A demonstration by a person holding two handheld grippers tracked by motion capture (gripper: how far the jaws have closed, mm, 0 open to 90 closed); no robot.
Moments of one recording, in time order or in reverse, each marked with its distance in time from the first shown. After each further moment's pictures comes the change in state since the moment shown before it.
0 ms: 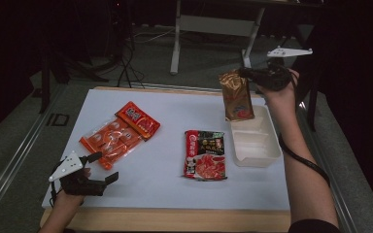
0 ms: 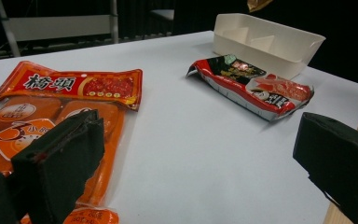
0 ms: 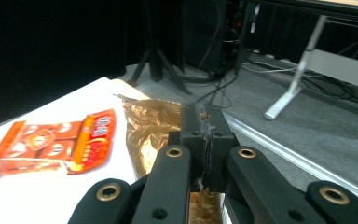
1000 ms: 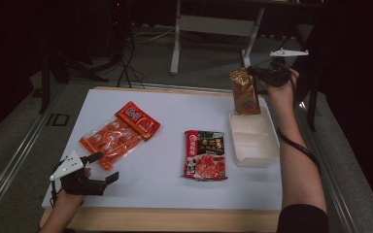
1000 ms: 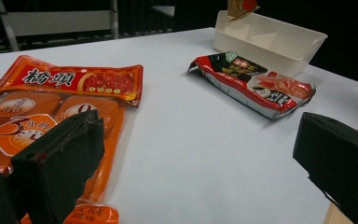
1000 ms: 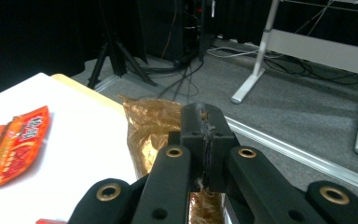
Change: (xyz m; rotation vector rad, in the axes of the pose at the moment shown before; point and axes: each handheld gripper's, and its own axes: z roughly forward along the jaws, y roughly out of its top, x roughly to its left) left arm 0.001 -0.001 0.002 0.017 0.000 -0.005; right arm -0.071 -0.028 0.038 0.035 -0.129 0.065
